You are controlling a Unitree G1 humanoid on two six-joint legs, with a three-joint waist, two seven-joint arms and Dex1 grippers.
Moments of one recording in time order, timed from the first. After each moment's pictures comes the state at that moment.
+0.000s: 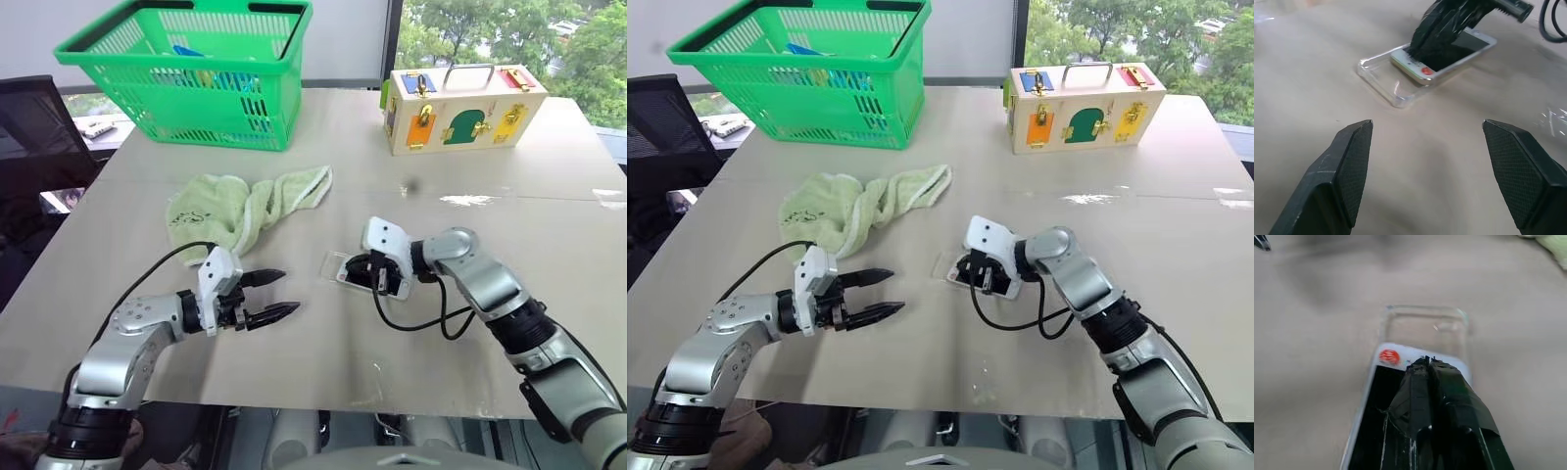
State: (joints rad) left arm -0.01 0.72 0.09 -0.19 -0.51 0.36 -1.09; right arm -0.61 -0.41 0.40 -0.08 0.07 0.61 1.01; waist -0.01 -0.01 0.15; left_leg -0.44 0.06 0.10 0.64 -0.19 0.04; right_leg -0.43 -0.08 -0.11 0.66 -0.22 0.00
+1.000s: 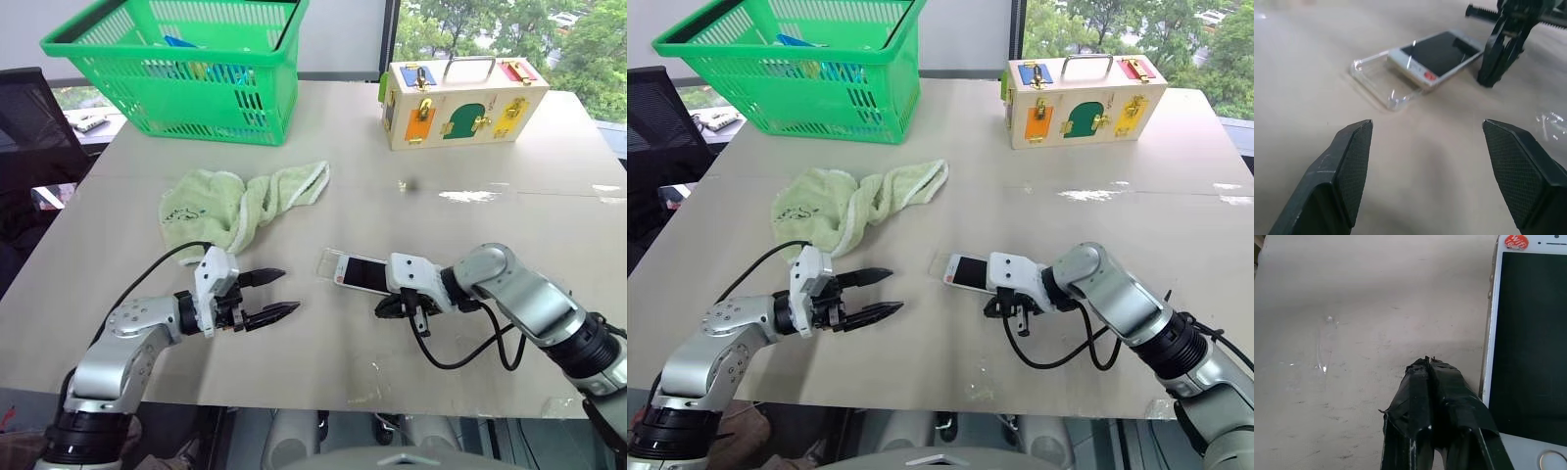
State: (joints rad) left arm 0.03 0.71 0.12 -0.23 -0.55 0.36 -1.09; right arm -0.54 -0.68 0.54 -0.30 0.17 0.74 1.13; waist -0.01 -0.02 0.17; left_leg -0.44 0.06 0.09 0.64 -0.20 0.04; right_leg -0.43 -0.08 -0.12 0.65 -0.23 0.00
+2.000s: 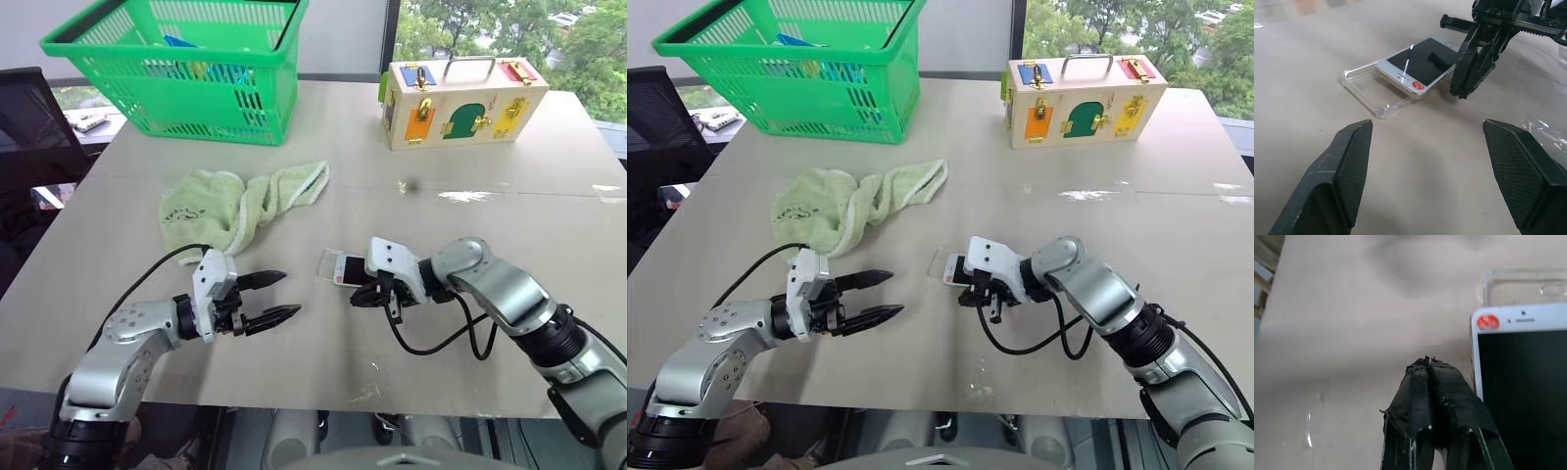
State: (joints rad) left arm 0.06 0.71 0.13 -0.27 -0.58 0.37 -1.08; right arm -0.60 -0.51 0.52 -0.25 0.22 0.84 1.06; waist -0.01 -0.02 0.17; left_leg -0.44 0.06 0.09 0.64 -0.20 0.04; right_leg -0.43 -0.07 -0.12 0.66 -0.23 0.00
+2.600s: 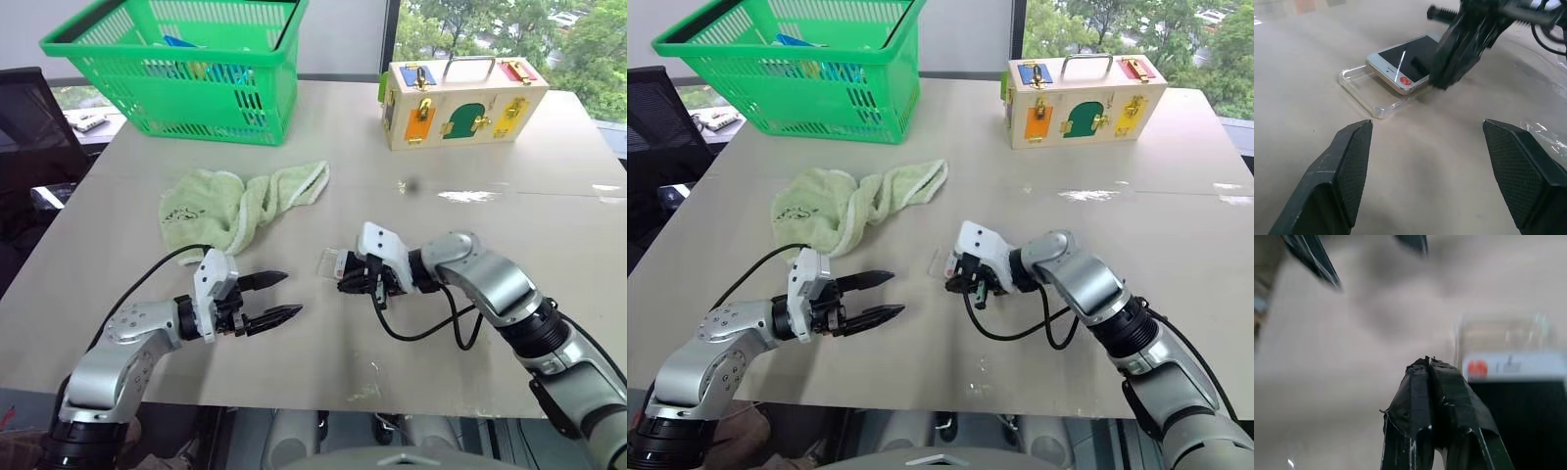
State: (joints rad) left arm 0.06 0.71 0.13 -0.29 -0.59 0.40 -1.07; right arm -0.65 -0.43 0.44 -0.22 0.29 0.86 0.99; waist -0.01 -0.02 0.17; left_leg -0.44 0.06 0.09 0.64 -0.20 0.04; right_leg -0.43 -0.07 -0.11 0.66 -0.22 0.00
